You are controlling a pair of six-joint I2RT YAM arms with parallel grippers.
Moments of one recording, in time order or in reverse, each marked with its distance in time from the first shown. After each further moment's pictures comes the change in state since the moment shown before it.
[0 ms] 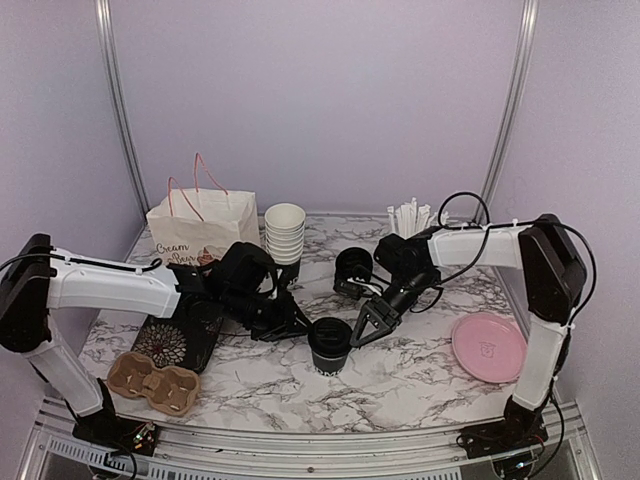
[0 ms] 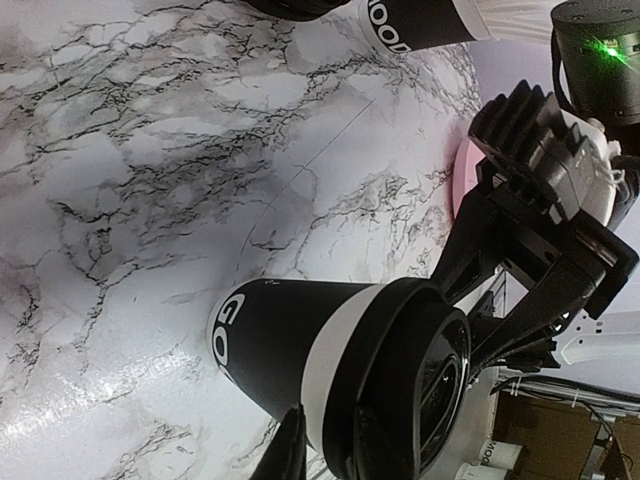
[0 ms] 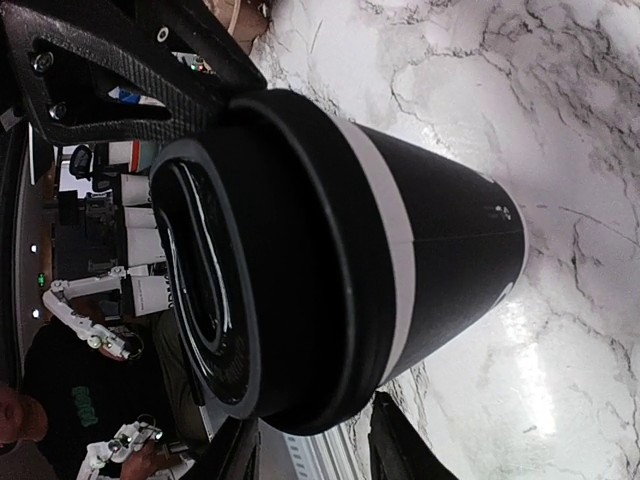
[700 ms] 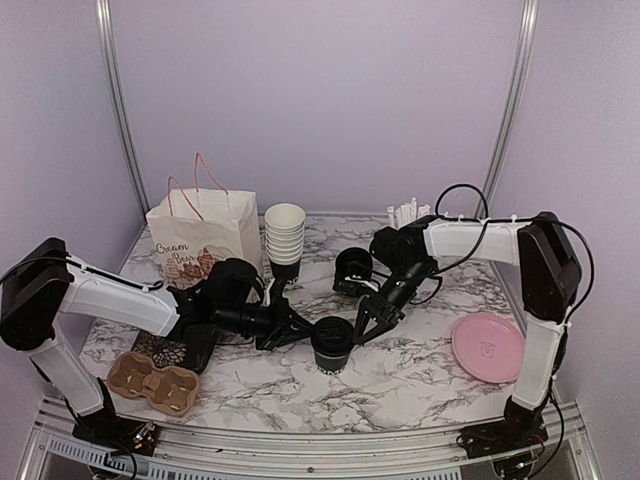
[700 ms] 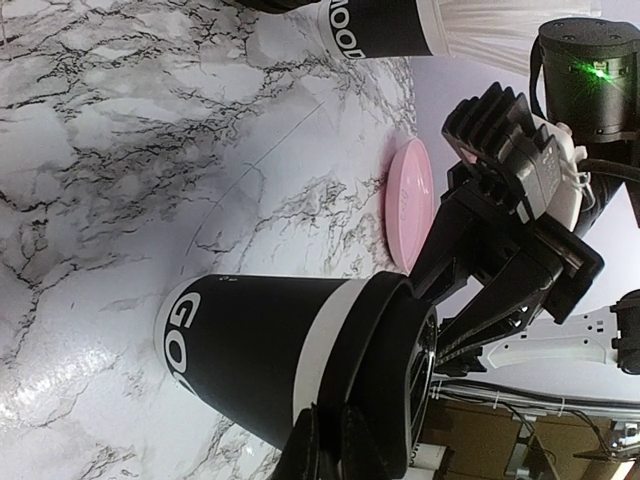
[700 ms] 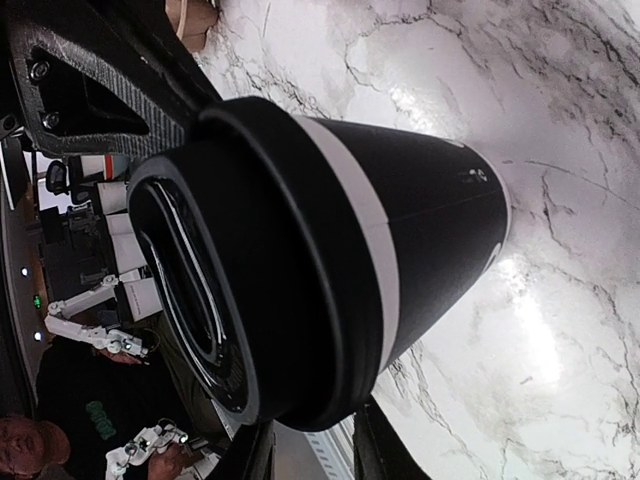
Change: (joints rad) left arm 0.031 0.038 -0.209 0.409 0.124 -0.202; right arm 0.010 0.046 0.115 -0.150 0.109 0.079
